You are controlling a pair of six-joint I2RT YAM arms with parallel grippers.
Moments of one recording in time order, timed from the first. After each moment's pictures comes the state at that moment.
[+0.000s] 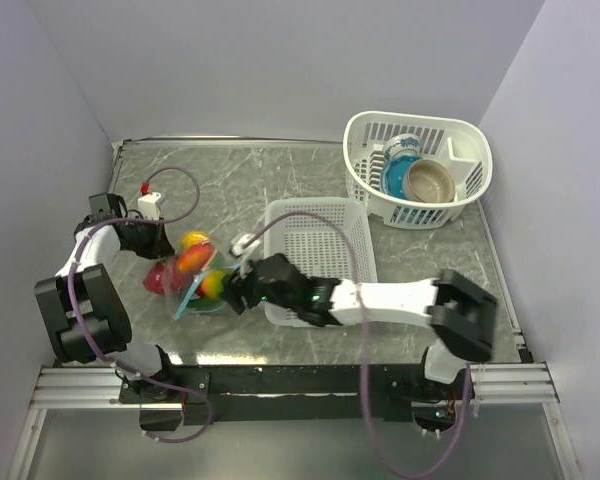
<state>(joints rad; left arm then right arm) 0.33 1.51 0.98 -0.59 0.64 0.51 1.20 1.64 1.03 0.27 0.14 0.24</state>
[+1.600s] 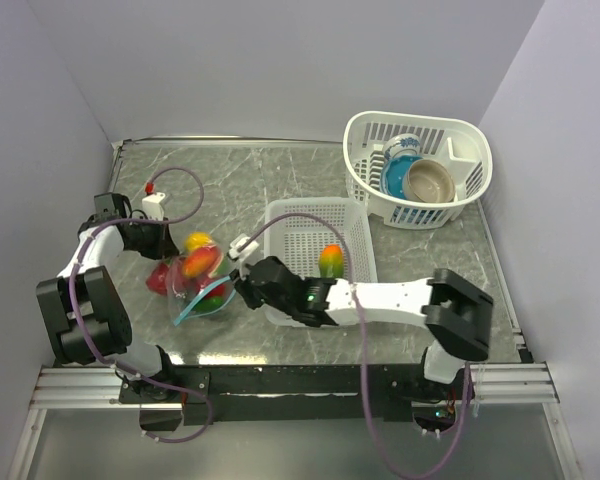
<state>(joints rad) 0.30 1.50 0.97 -0.59 0.65 0.48 1.22 1.63 1.06 0.12 0.28 0.22</state>
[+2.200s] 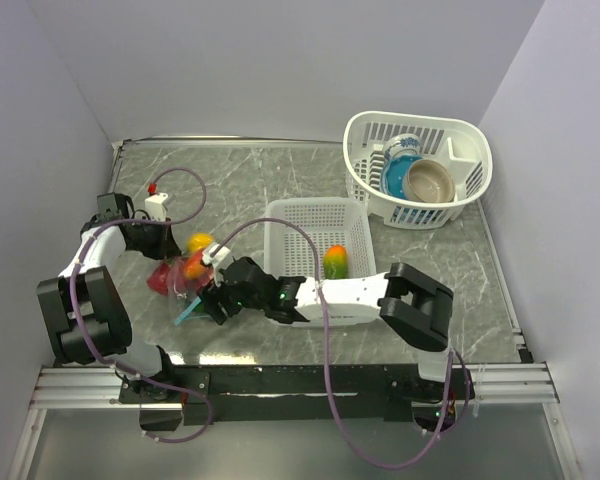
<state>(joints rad) 0.28 1.50 0.96 -0.59 0.65 0.48 1.23 1.88 1.23 0.15 0.08 0.26</state>
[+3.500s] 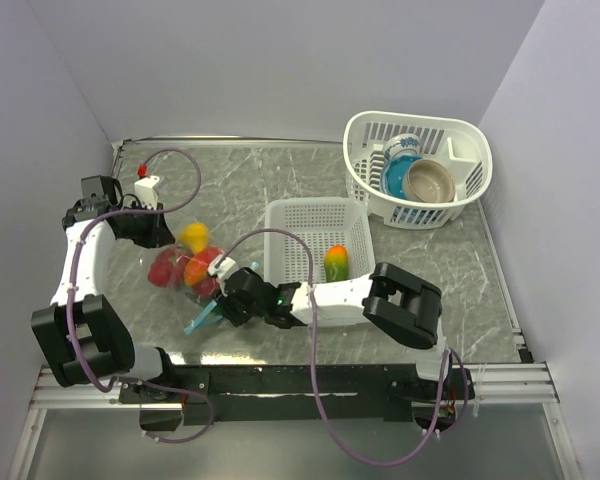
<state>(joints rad) 0.28 1.37 1.14 -0.83 0.66 0.46 1.23 1.96 1.19 0.10 0.12 0.28</state>
